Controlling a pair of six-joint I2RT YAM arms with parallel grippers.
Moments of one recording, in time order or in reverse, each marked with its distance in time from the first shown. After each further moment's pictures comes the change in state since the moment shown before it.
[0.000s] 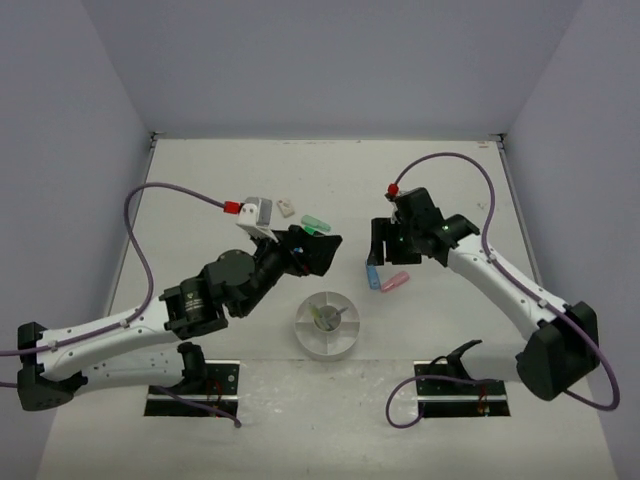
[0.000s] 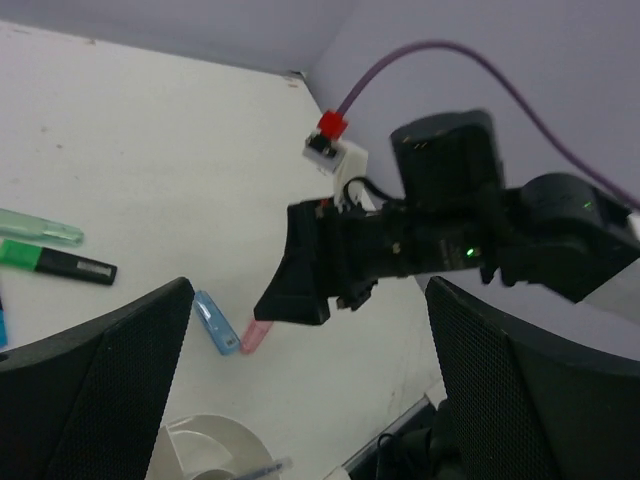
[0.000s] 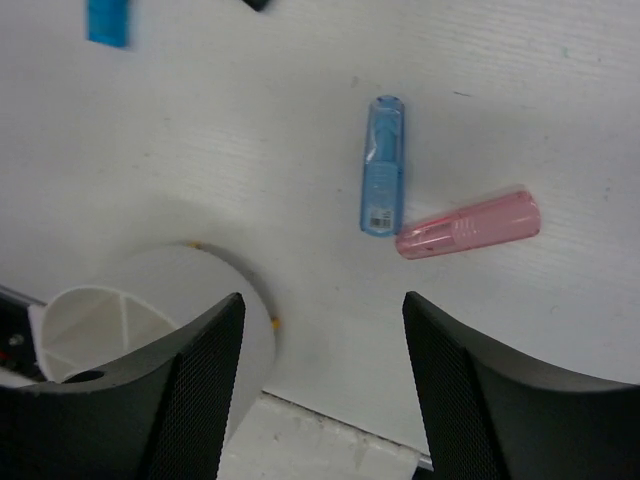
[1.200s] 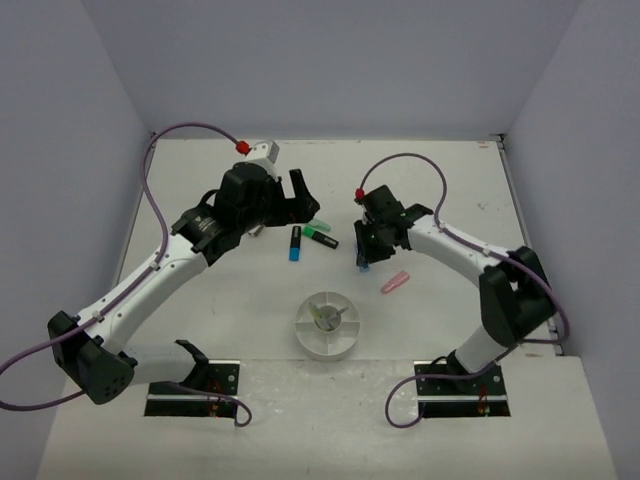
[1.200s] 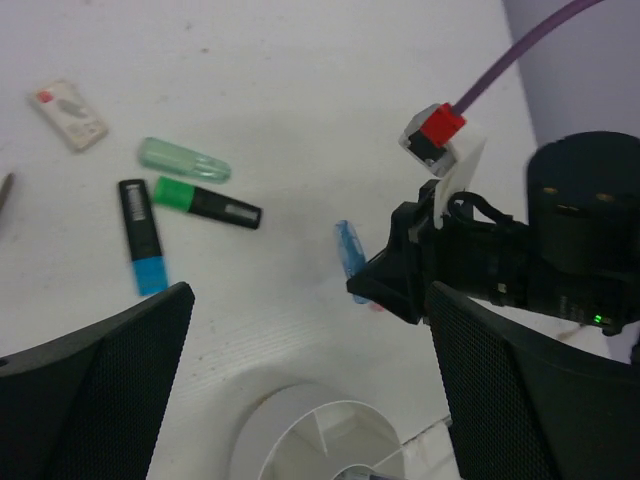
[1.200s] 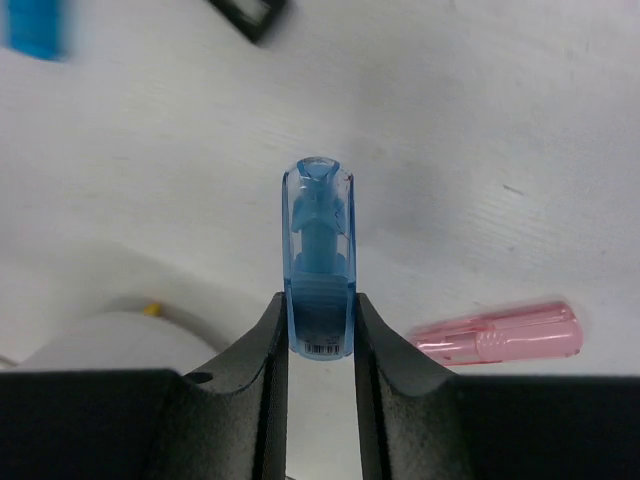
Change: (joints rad) left arm 0.538 0.326 0.331 -0.465 0.498 0.042; right arm 0.057 0.352 0.080 0.117 0.024 -0.076
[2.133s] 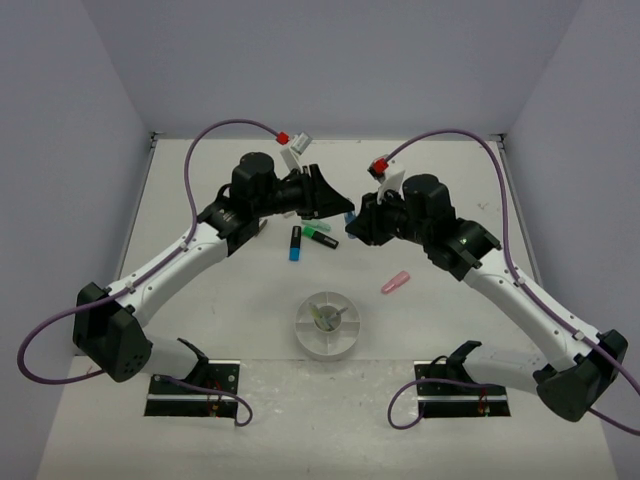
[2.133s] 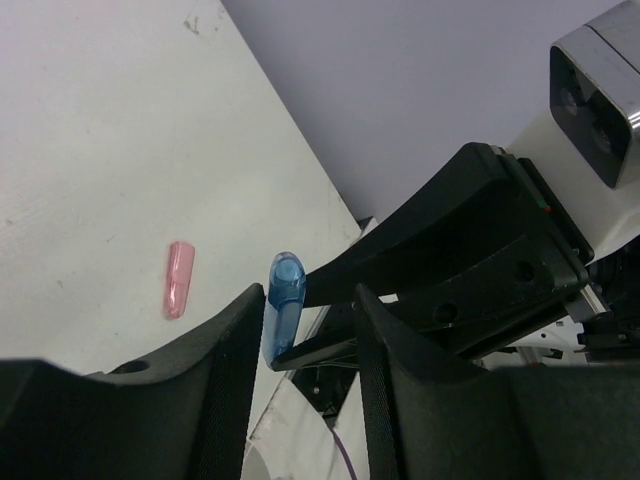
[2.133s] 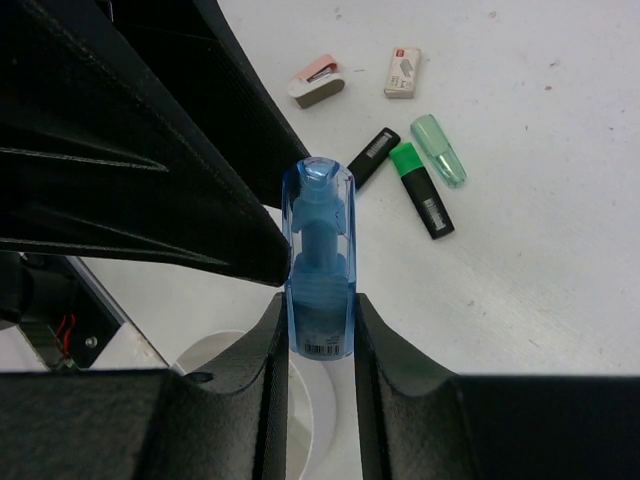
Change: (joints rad) left arm 0.041 0.144 -0.054 0.492 0.652 -0.177; right arm 0.089 -0.504 0.041 0.165 -0.103 -0.126
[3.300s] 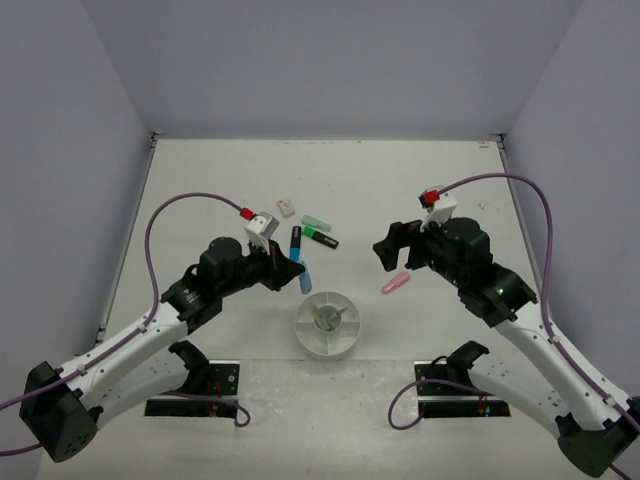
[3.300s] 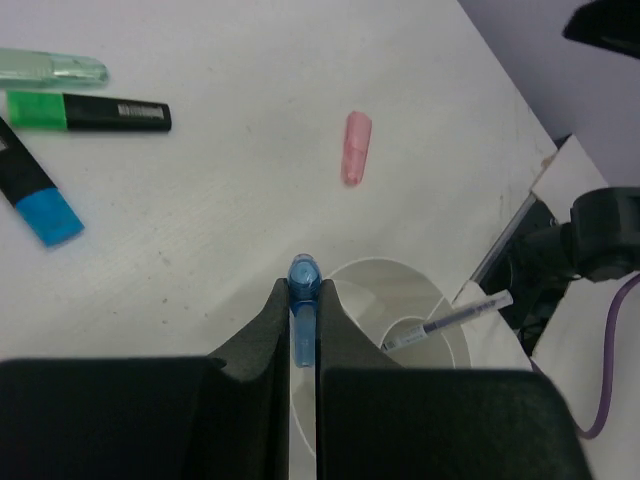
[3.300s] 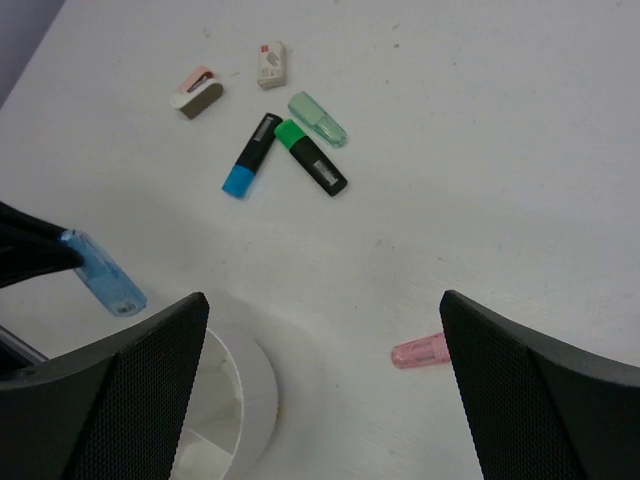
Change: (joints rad) left arm -0.062 -0.540 -0.621 -0.016 -0.309 0.339; right arm -0.057 -0.366 -0.295 -0.003 0.221 0.073
